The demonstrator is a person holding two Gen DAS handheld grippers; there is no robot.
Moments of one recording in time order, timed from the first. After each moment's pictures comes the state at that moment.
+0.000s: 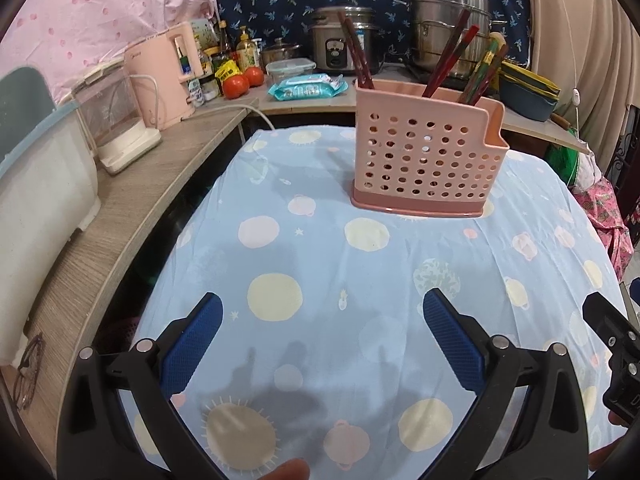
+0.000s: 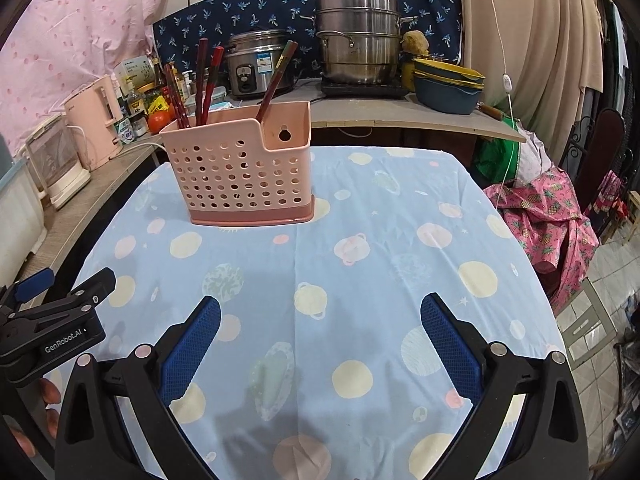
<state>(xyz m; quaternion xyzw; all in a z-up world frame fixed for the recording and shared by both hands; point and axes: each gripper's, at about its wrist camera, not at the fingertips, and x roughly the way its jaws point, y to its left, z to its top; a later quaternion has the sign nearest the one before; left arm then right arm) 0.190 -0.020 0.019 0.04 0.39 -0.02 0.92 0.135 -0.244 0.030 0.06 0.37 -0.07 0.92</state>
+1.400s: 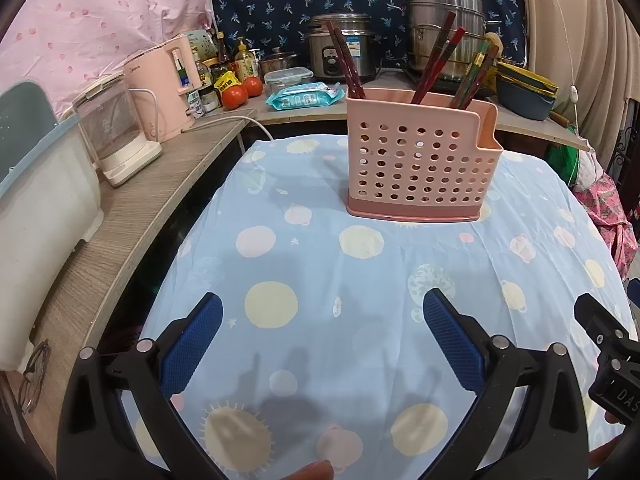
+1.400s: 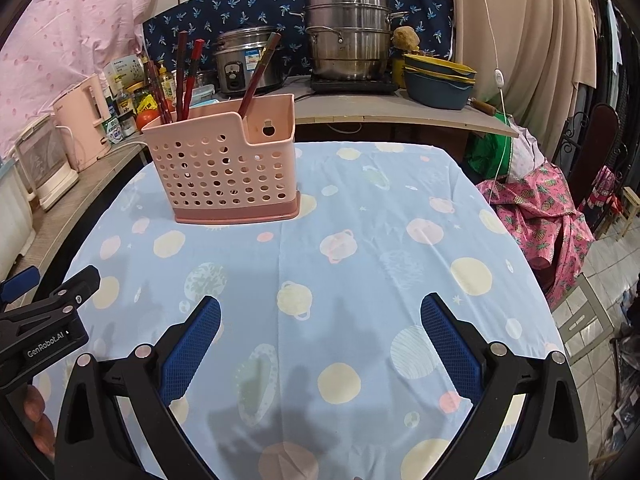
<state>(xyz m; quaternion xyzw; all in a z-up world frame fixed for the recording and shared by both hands) 0.185 -0.032 0.023 0.06 0.37 -0.01 0.93 0.141 -0.251 0.020 0.06 0.37 -0.09 0.92</state>
